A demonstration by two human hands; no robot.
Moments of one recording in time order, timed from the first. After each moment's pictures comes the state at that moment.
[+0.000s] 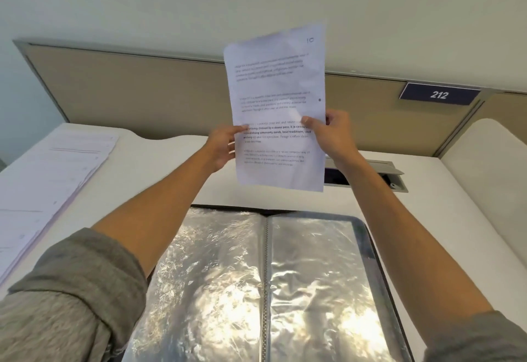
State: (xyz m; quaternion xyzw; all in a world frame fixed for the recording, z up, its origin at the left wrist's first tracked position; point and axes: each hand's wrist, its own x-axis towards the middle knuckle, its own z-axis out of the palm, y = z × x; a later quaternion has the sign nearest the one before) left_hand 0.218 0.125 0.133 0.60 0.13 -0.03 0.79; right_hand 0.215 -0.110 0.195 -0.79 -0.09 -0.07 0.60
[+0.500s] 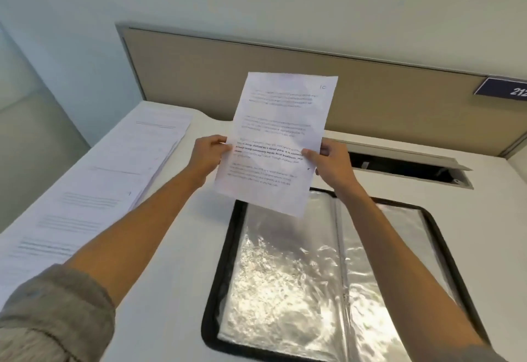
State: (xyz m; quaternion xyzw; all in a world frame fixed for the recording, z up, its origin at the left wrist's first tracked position) left_hand 0.069 0.298 0.102 0.74 0.19 0.11 0.63; right_hand 0.102 0.033 0.139 -0.80 -0.12 0.03 0.59
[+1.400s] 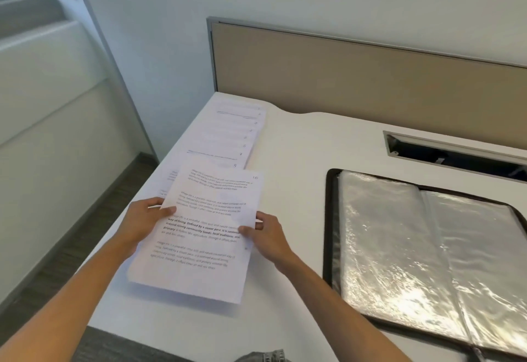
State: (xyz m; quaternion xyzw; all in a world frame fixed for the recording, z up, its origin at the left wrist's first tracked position) left_hand -0.212 0.566 0.048 0.73 0.36 0.03 0.58; right_hand -0.126 0.305 0.022 -0.74 -0.10 0.30 0.60
